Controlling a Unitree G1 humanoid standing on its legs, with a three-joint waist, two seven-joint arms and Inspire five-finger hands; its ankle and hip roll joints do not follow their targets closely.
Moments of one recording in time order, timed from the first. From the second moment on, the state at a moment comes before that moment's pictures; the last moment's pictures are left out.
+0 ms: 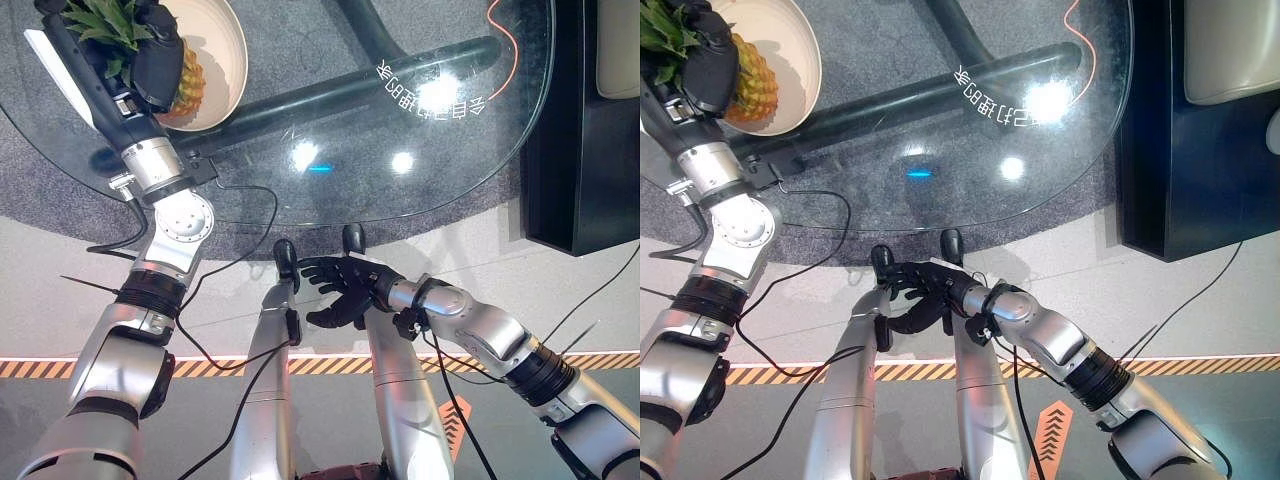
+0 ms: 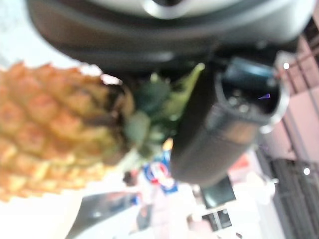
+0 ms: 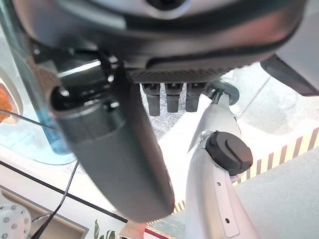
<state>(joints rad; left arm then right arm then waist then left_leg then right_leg) -0.92 0.61 -0.31 0.60 -0.16 -0.71 0.89 -0.59 -0.62 0.66 -0.05 0.59 0.45 0.19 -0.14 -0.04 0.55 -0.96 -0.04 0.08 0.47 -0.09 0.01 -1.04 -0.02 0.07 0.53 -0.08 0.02</state>
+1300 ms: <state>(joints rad) -1.02 0.60 -0.35 0.72 -0.46 -0.70 0.73 -0.66 -0.62 0.67 0.01 0.63 0.44 0.19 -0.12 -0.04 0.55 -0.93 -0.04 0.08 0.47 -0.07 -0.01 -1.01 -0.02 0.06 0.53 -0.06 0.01</state>
